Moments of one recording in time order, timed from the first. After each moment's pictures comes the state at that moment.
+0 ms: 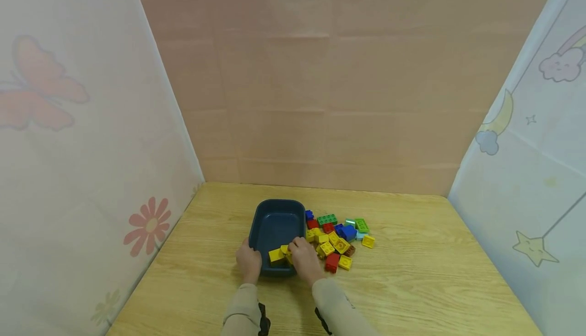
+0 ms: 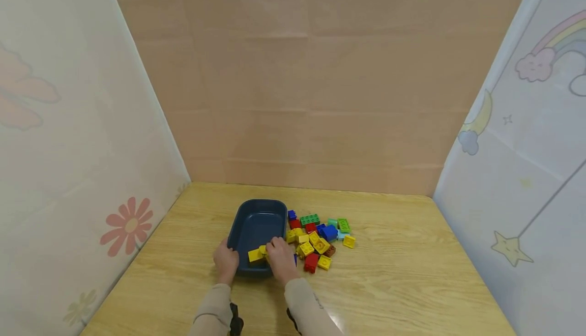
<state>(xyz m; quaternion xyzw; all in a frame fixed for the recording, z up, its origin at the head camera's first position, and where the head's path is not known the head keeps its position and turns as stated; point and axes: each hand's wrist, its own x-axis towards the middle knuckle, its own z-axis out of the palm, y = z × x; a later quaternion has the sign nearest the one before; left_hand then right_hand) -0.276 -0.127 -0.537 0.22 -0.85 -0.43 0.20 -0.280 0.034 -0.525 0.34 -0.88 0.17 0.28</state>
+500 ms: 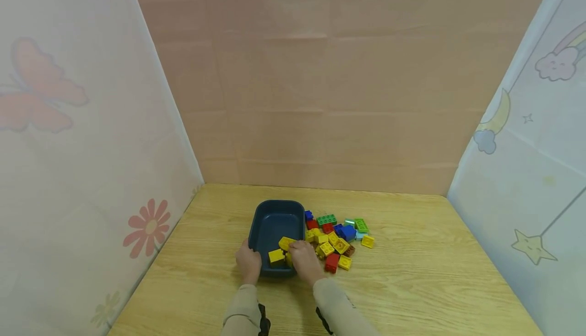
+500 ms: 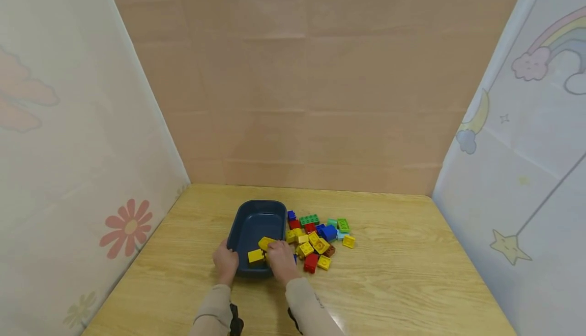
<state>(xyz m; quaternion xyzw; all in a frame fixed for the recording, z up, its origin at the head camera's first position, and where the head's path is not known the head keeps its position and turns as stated) -0.275 -0.126 -0.537 0.20 -0.85 -0.44 0.22 -0.281 0.037 -0.528 0.35 -0.90 0.08 0.26</state>
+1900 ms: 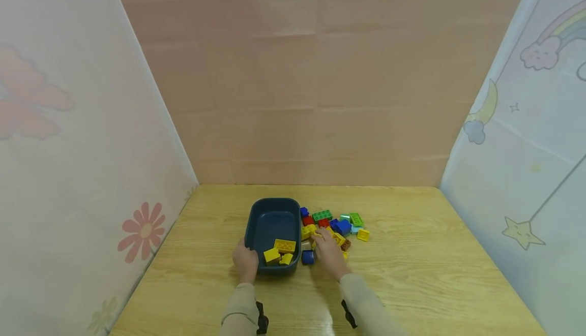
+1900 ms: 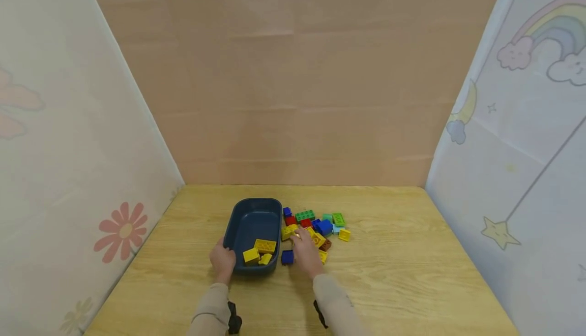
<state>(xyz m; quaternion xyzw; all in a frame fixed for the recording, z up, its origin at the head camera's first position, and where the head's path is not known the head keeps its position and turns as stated) -0.273 -0.127 -0.537 0.19 -0.85 -0.43 0.23 -0.281 0.104 -0.526 0.28 -0.89 0.23 0.27</state>
